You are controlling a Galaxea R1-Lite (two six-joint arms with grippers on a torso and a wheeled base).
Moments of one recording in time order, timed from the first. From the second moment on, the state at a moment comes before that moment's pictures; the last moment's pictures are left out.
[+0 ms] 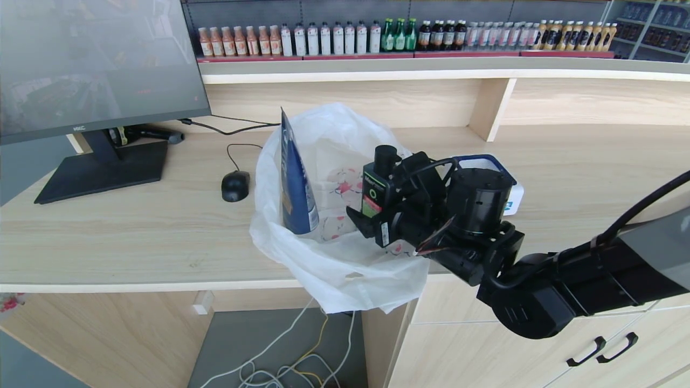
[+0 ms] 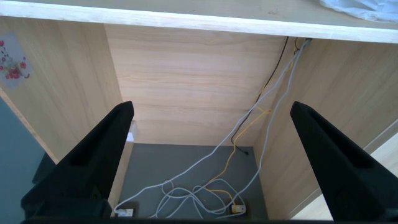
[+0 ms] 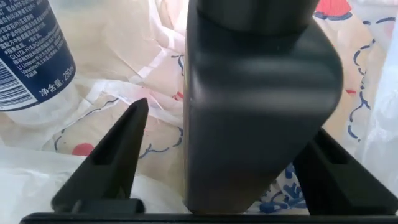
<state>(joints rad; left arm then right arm) 0.00 0.00 0.00 0.00 0.00 0.00 0.65 2.01 -1.00 -1.00 -0.09 -0.17</state>
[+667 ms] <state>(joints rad) 0.00 0.00 0.00 0.00 0.00 0.00 0.67 1.99 -0.97 -1.13 -0.09 -0.16</state>
